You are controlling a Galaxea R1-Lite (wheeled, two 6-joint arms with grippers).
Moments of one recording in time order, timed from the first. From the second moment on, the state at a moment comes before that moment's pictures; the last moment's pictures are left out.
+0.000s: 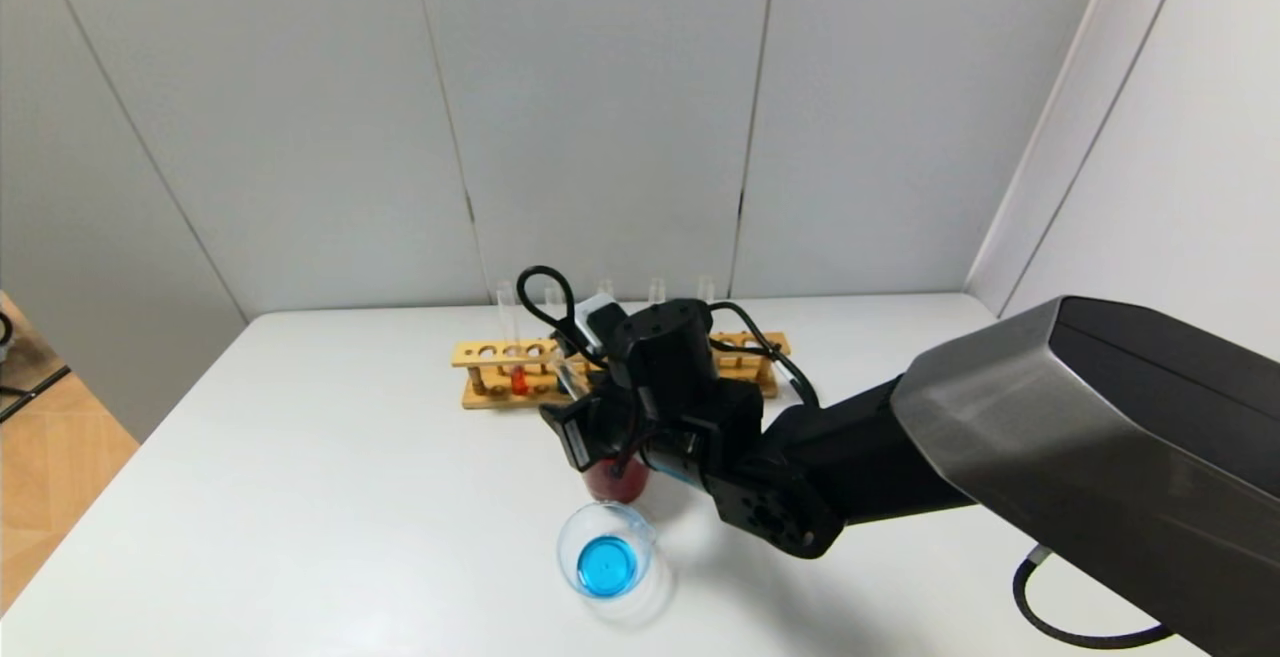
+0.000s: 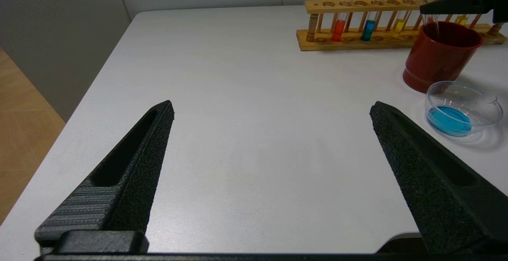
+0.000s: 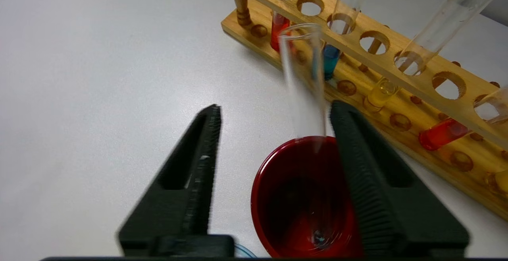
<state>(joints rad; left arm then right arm) 0.00 0.00 -0.01 0.02 0.00 -0.01 0.84 2.28 -1.31 -0.57 -0.08 0.04</state>
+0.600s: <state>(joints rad) 0.00 0.00 -0.01 0.02 0.00 -0.01 0.82 2.18 -1.29 -0.72 -0.10 0.04</state>
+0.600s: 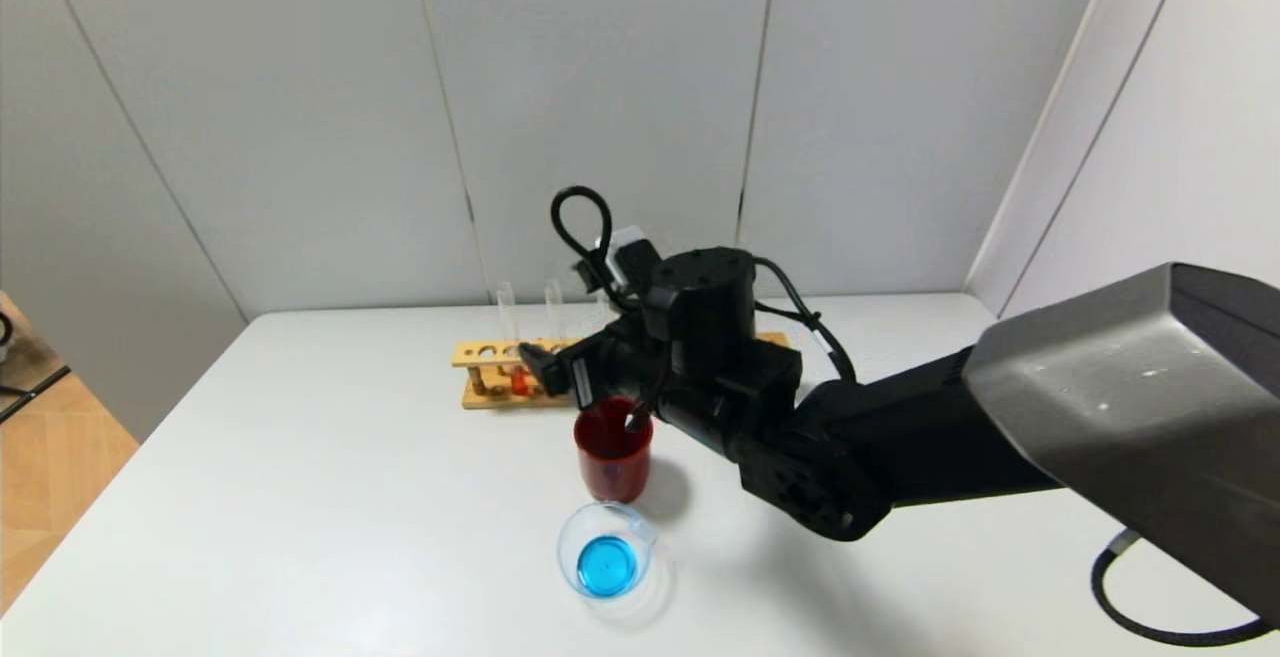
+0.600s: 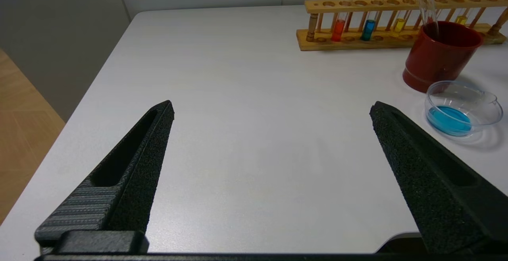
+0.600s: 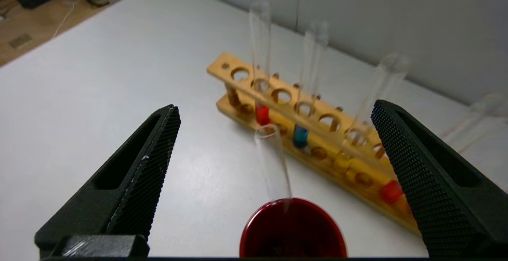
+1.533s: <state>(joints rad) 0.00 0.00 -0.01 0.02 0.00 -0.01 0.70 1.90 -0.64 -1.16 -0.34 0.05</state>
